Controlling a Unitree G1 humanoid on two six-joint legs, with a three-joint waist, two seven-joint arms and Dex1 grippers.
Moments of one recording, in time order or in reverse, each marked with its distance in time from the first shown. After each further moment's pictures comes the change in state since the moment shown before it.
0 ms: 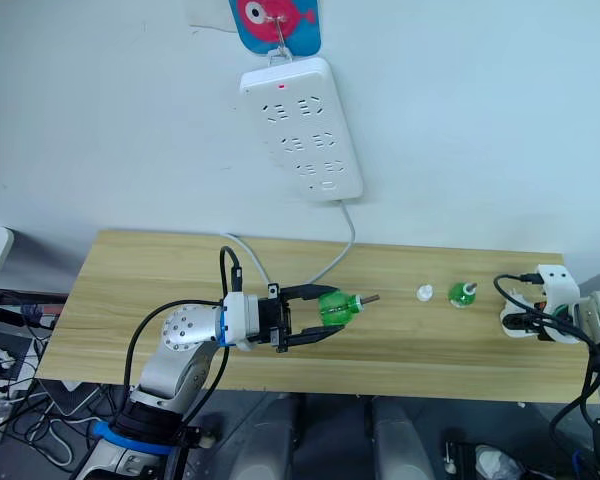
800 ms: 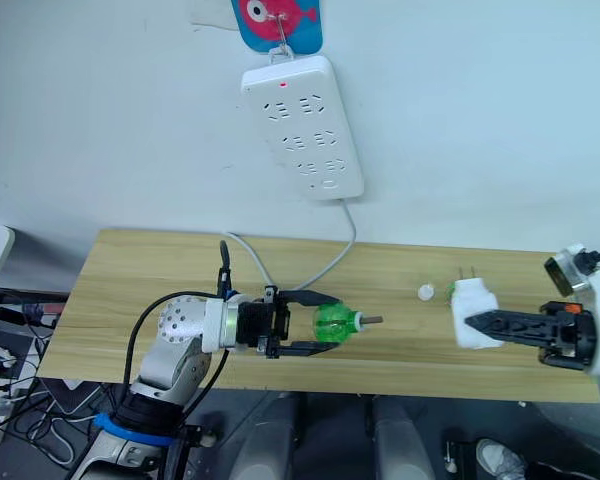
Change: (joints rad) left arm -0.059 -0.001 0.000 0.001 -0.112 -0.065 -0.201; right arm 0.481 -0.259 -0.405 -0.589 1.577 0.207 -0.110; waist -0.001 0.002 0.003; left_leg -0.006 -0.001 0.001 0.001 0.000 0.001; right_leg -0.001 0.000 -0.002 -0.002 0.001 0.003
